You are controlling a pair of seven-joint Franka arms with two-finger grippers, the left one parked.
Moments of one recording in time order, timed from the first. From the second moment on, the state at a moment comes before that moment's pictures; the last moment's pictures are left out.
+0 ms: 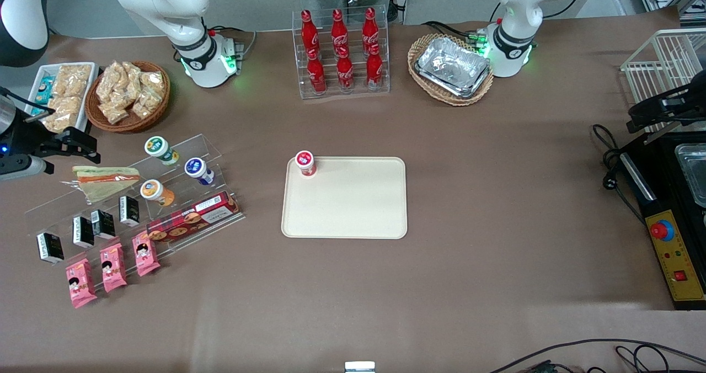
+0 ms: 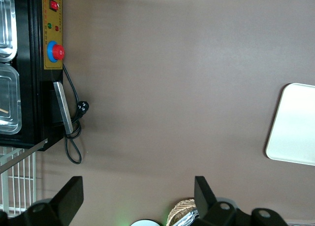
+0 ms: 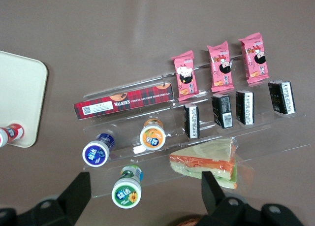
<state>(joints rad) -0.16 -0.03 0.08 -1.70 0.00 1.68 -0.27</state>
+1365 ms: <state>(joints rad) -0.14 -0.05 0.09 -1.69 0.01 1.60 0.22</state>
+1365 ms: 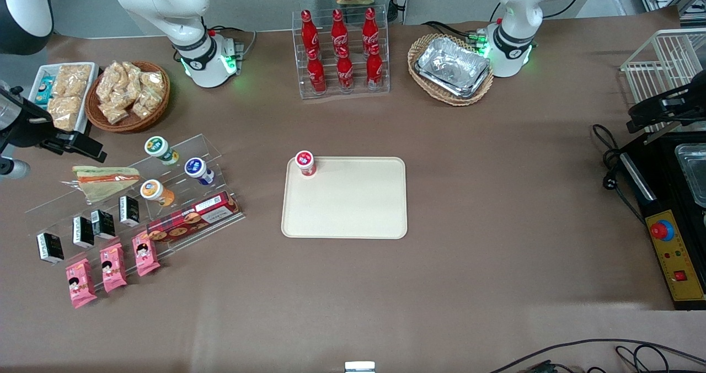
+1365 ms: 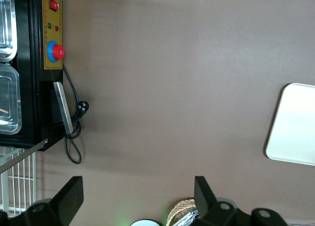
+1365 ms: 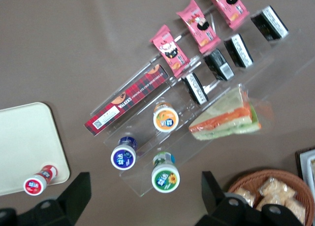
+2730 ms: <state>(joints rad) -0.24 -0.02 0.05 -1.68 -0.02 1.62 0.89</state>
